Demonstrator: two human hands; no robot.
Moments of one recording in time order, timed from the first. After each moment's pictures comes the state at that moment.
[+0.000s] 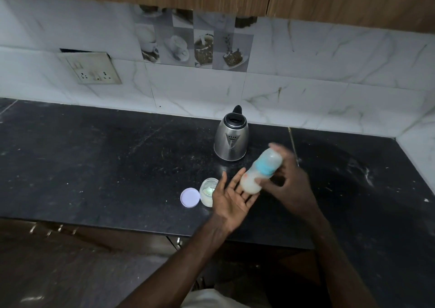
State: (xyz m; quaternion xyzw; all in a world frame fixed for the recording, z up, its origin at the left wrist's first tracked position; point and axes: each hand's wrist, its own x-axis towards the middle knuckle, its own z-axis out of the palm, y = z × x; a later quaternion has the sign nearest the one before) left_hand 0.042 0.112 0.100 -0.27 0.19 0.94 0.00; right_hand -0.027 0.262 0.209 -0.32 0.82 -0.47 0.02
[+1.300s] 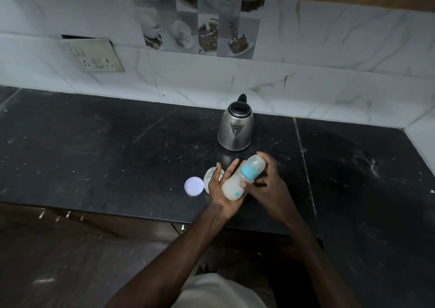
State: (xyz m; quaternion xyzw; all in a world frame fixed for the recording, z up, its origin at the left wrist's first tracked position) left_hand 0.051 0.095 0.090 -0.27 0.14 0.95 -0.03; right_hand 0.027 0.224 0.183 -0.22 0.83 -0.50 0.14
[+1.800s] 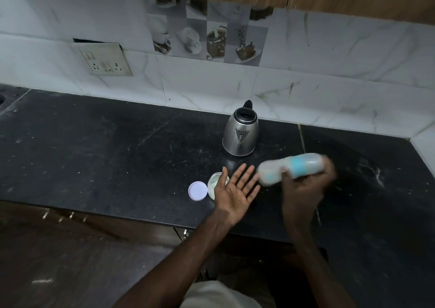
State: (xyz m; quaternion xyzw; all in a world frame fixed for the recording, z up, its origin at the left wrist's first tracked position) left_hand 0.051 0.096 0.101 -0.29 0.19 0.94 -0.02; right_hand 0.018 0.237 0.191 -0.06 0.77 -0.62 -0.10
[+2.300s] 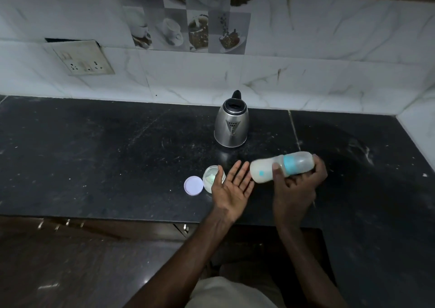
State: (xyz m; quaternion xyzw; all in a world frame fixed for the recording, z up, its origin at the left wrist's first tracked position) left_hand 0.053 0.107 0.090 -0.30 0.16 0.94 -0.01; right_hand 0.039 0.230 0.168 0.01 0.78 -0.61 -0.13
